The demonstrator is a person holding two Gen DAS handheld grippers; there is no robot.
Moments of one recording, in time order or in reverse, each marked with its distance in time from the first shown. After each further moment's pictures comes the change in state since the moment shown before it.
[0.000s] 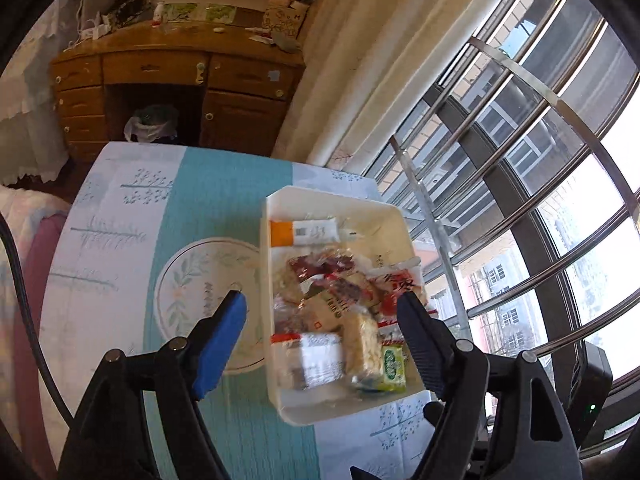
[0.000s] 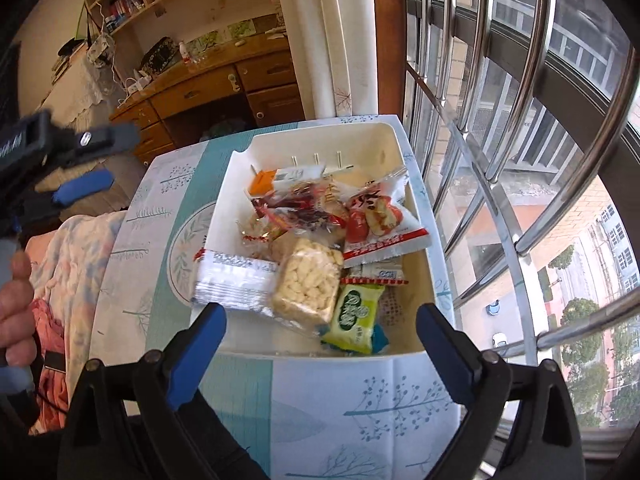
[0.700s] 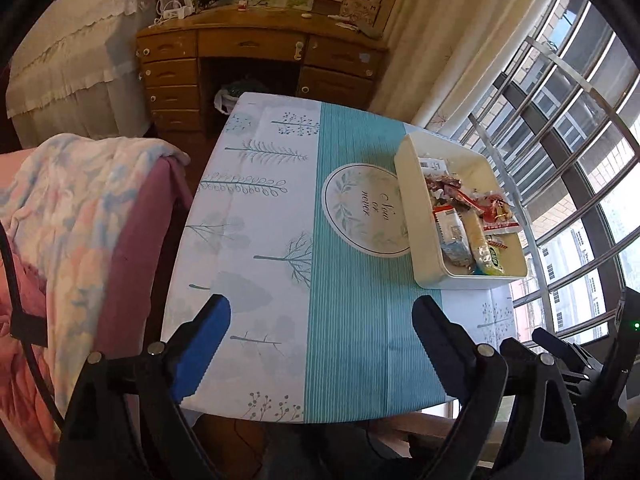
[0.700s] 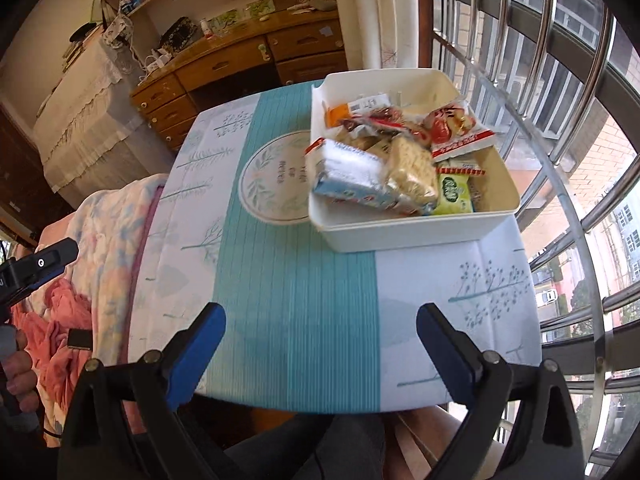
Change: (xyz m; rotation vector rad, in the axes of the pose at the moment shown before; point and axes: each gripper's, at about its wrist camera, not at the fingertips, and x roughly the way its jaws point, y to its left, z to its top) left arm -0.146 0.135 -0.124 -0.014 0.041 0.216; right arm -0.035 0.107 -0.103 0.007 0.073 0.062
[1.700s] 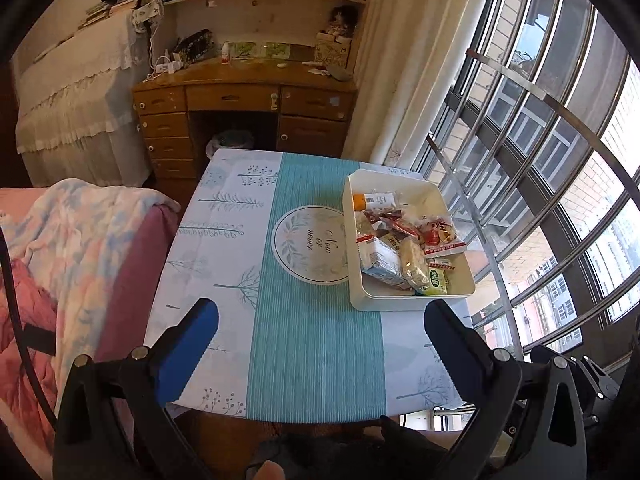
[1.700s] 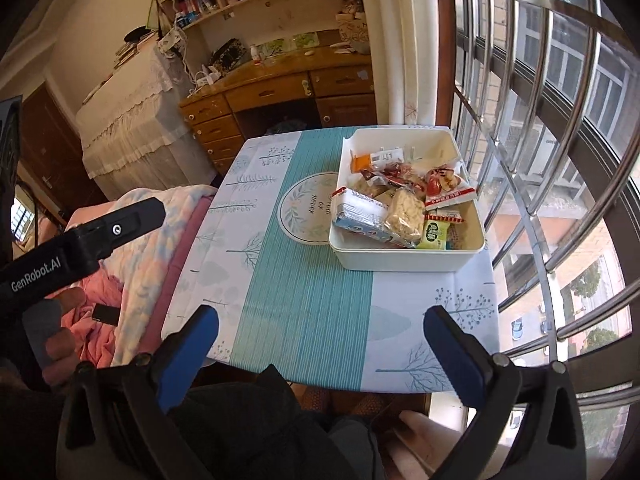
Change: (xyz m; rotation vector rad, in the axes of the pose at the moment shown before) left arm -0.075 -0.122 -0.011 0.034 -0.149 0.038; right arm -0.117 -0.015 -0.006 -0.087 -0.108 0.072
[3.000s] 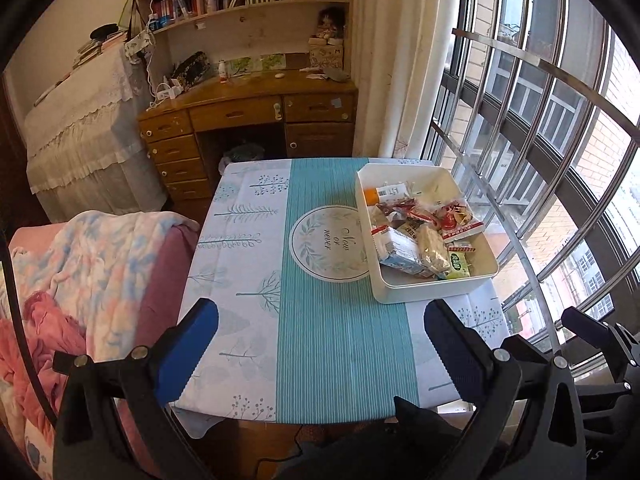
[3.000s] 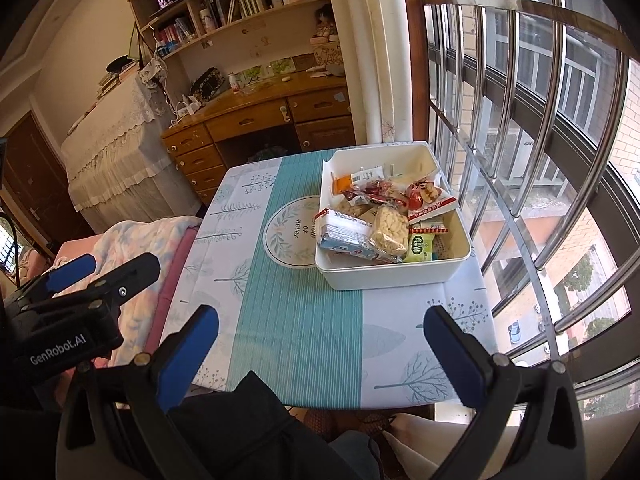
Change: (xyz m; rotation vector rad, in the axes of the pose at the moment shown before) left arm -0.004 -0.021 -0.015 0.136 -0.027 0.094; right arm -0.002 -0.001 -0.003 0.052 -0.103 -0.061
